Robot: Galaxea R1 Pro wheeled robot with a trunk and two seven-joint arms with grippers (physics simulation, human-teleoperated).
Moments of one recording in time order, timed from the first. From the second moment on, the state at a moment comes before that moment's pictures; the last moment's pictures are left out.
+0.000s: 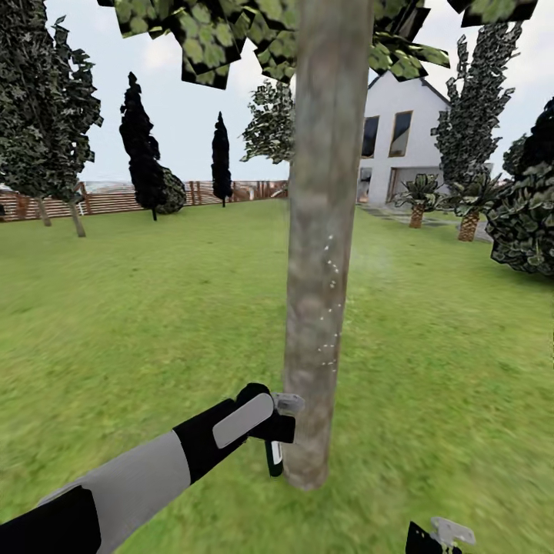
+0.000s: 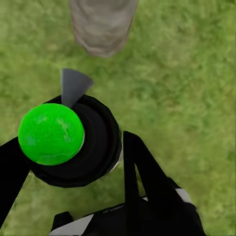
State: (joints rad) left arm -0.88 -0.07 -1.07 -0.88 1.47 0.75 0.75; right arm -0.16 -0.12 -0.19 -0.64 -0.29 -0.05 0.25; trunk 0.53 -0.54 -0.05
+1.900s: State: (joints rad) left arm -0.81 -0.07 -1.07 -0.85 1.32 0.75 0.63; right arm -0.16 -0.12 -0.19 -0.64 -0.29 -0.05 0.25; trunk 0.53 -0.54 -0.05
